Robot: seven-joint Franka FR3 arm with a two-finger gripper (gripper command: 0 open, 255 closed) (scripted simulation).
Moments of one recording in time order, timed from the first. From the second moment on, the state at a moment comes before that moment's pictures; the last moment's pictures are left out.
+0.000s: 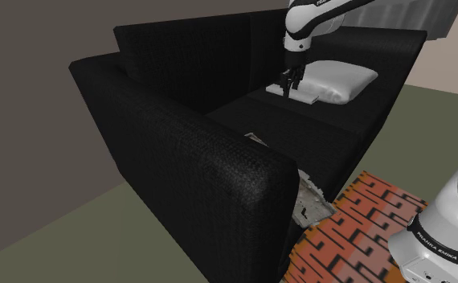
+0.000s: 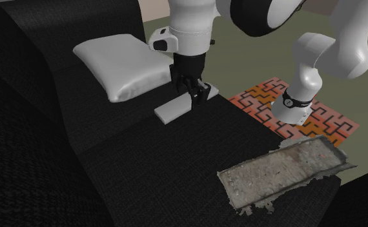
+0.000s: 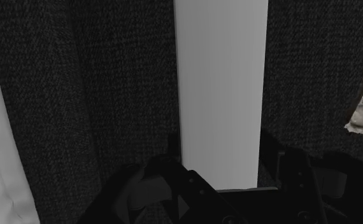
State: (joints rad) arm -0.04 0.07 -0.11 -1.91 -0.01 1.98 -0.26
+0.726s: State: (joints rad) arm 0.07 -0.16 0.00 -2.18 -0.02 2.01 -0.03
